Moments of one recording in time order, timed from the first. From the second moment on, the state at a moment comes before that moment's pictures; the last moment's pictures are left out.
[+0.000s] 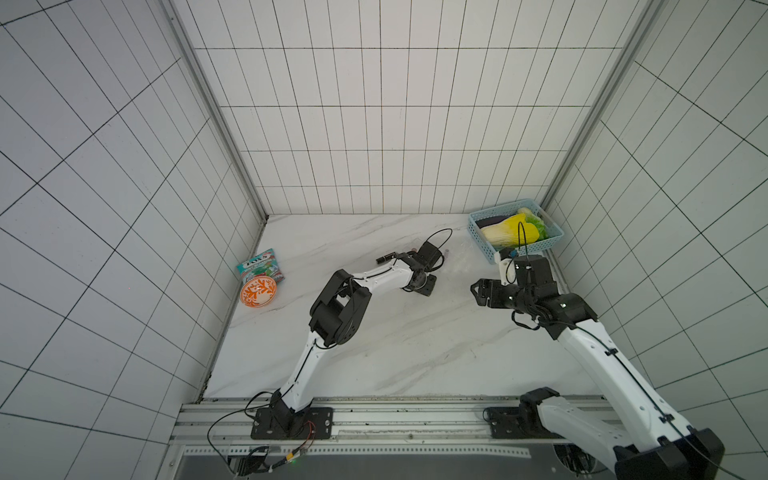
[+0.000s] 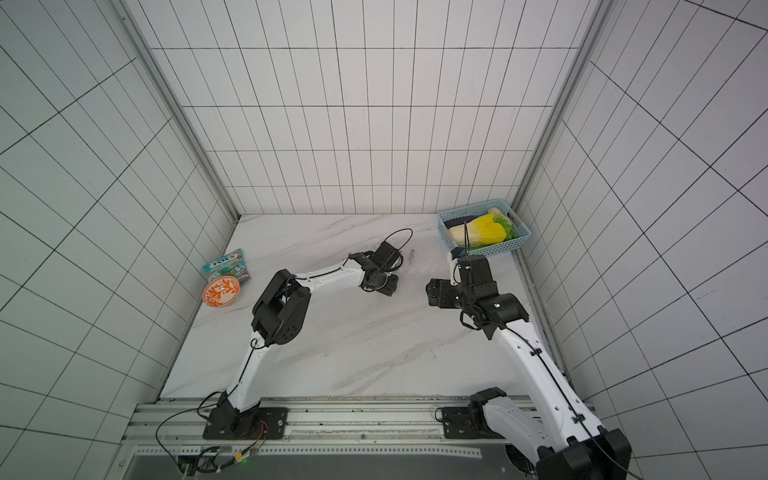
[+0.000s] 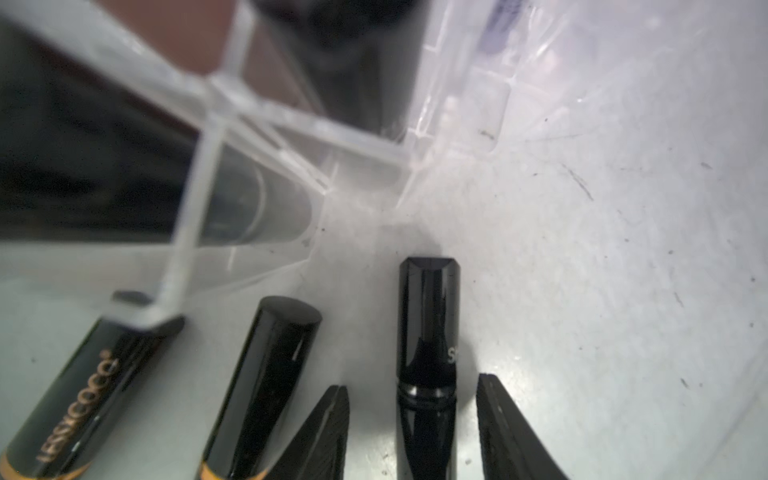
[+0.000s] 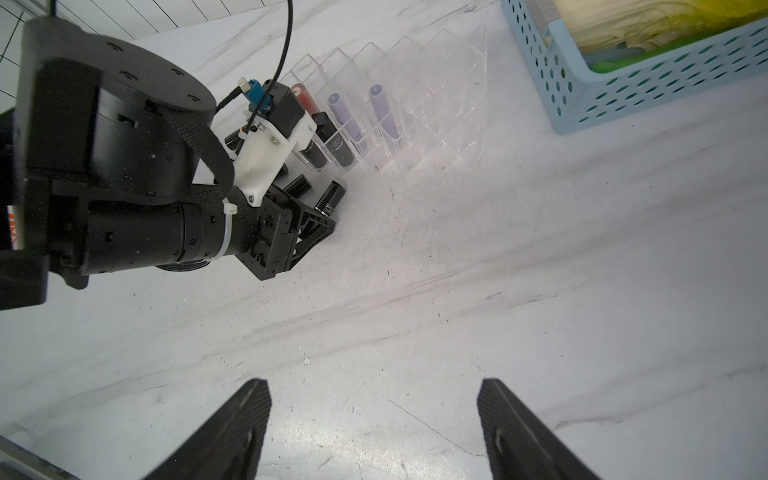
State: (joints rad) left arm -0.76 2.29 1.80 -0.62 -0.04 -0.28; right arm 0.39 1.00 0.93 -0.72 -0.11 0.28
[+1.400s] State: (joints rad) left arm -0.69 1.40 1.15 -0.35 0.95 -0.19; right arm 0.52 1.00 0.99 -0.53 -0.90 0.35
